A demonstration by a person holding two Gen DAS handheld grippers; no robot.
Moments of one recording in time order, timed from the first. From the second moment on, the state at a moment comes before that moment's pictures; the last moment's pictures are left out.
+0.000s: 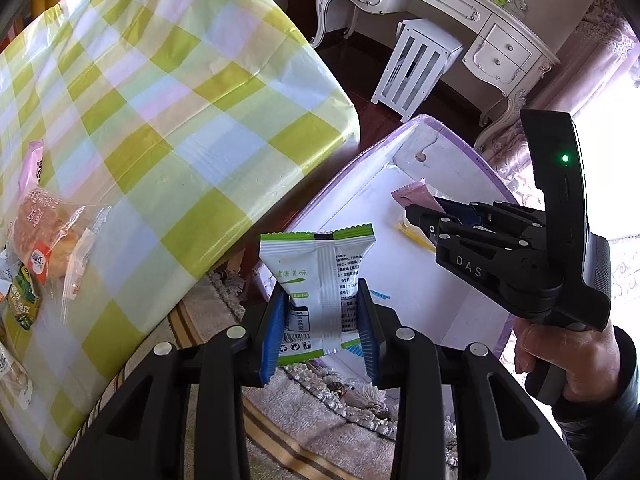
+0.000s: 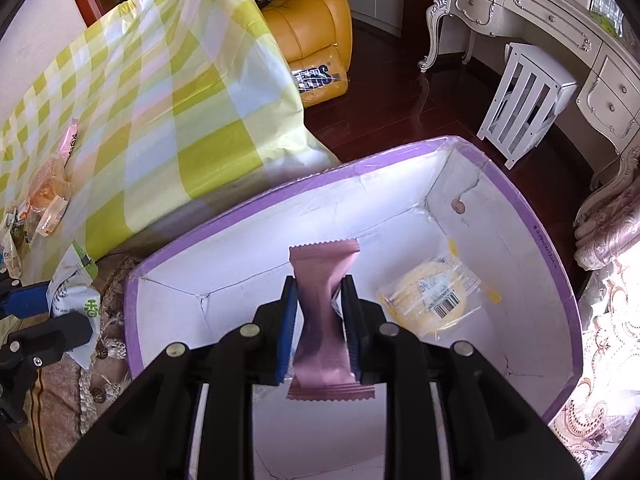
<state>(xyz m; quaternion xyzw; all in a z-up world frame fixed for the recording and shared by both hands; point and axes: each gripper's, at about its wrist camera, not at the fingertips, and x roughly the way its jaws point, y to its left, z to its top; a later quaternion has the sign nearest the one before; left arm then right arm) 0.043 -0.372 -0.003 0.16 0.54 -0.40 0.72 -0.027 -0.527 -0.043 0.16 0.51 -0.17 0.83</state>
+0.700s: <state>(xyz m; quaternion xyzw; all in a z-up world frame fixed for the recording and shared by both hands) 0.029 -0.352 0.049 0.18 0.40 -0.33 0.84 -0.033 -0.508 0.019 0.07 0.42 -0.25 0.87</state>
